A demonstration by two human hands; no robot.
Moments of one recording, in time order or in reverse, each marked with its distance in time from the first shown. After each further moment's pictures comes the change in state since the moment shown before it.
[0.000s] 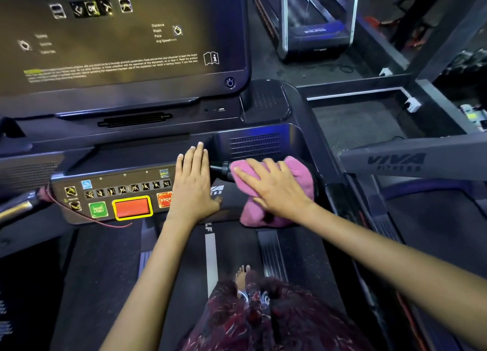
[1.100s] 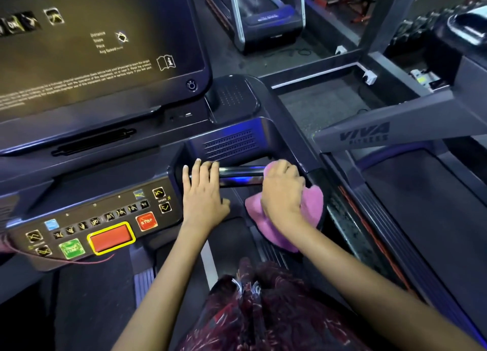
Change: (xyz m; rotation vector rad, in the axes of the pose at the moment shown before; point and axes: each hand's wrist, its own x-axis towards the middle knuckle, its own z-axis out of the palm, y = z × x) left_hand 0.016 0.039 0.025 -0.108 0.004 0.120; right_hand -0.010 -0.021 -0.007 -0.229 -0.455 0.895
